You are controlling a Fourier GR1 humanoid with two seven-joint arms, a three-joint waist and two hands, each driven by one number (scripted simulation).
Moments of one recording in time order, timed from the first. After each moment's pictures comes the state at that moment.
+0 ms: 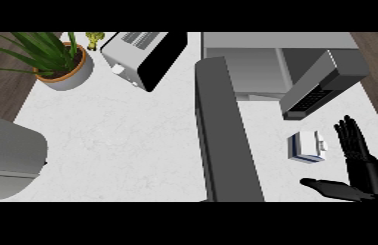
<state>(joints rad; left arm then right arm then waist) 0.60 0.01 0.23 -2.36 0.27 -0.25 -0.09 0.06 -0.18 -0.32 -1.30 0.05 0.21 -0.53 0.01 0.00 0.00</state>
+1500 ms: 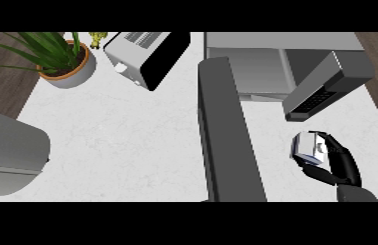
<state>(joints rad) 0.61 0.00 0.31 -2.35 0.33 -0.33 -0.09 -0.33 -0.32 -0.35 -0.35 0.19 0.13 -1.04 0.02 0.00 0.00</state>
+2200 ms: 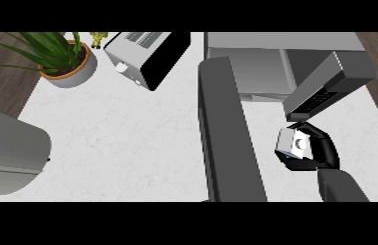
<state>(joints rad) 0.62 0.01 0.33 -2.35 0.36 -0.34 -0.08 -0.41 -0.25 -0.32 -0.37 0.21 0.09 -1.07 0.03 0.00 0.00</state>
